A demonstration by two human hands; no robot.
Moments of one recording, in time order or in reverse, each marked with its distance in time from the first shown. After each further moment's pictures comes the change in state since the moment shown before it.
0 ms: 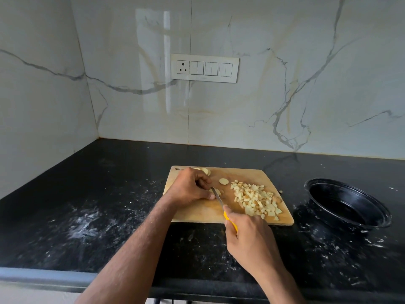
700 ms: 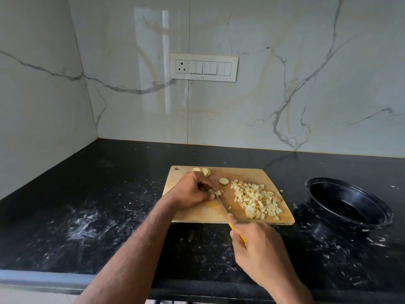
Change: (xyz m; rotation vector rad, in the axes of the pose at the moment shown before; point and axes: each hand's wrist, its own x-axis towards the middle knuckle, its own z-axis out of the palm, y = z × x) left_hand -0.001 0.003 0.002 0.047 -0.114 0.061; right_hand -0.016 0.011 -0.006 -0.006 -0.050 -0.028
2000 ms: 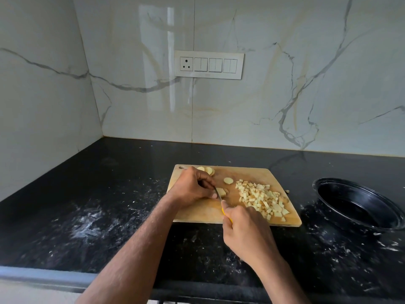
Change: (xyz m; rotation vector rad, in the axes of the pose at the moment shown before) left_hand -0.001 -0.004 -0.004 -0.150 0.056 -0.093; right_hand 0.039 -0.015 0.012 -0.102 -0.011 0.026
